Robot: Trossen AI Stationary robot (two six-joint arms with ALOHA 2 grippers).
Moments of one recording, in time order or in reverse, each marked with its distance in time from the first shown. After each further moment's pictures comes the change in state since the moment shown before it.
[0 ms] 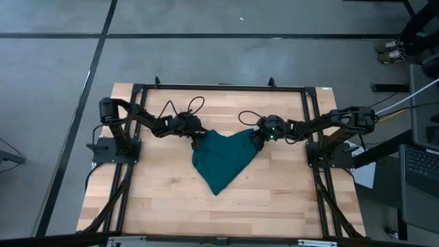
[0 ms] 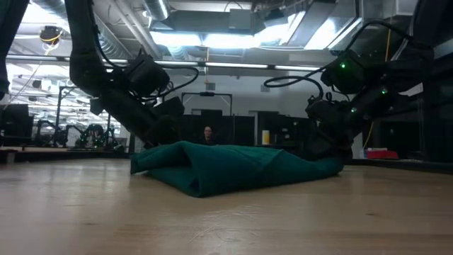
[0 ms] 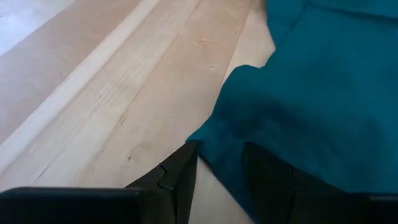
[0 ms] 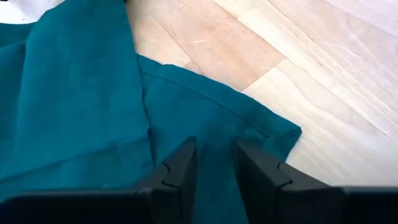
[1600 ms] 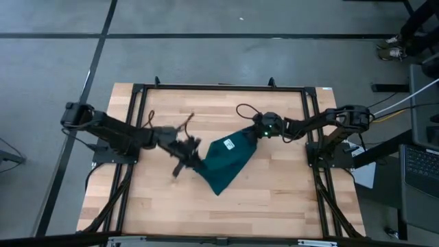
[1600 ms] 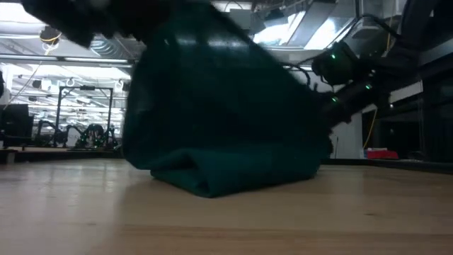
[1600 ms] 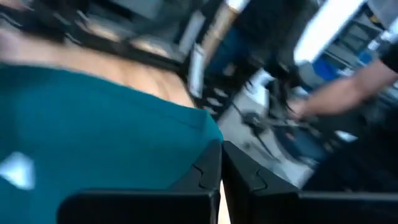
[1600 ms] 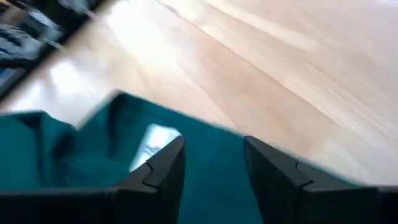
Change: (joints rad) left arm -0.461 -0.470 0.082 -0.052 0.294 -0.319; right arm 0.006 0.058 0.095 0.132 -0.040 0.129
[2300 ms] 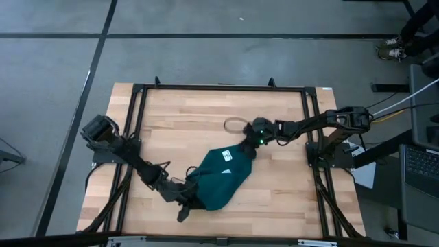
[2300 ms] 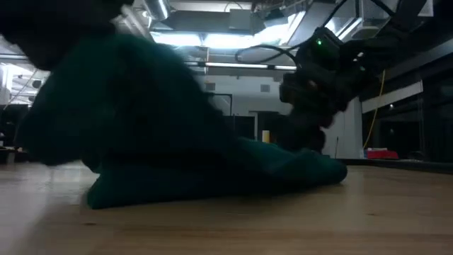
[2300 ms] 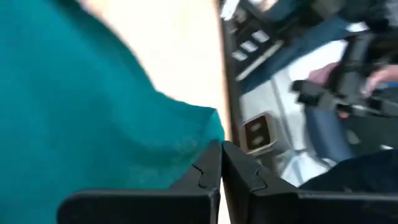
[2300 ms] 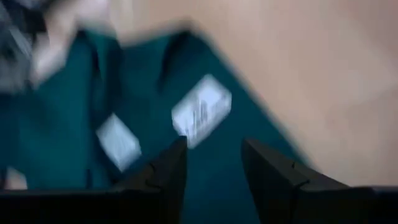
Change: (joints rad) left arm -0.515 0.398 0.156 -0.031 -0.619 -0.422; right arm 0.138 -0.001 0.149 -0.335 -0.205 -0.137
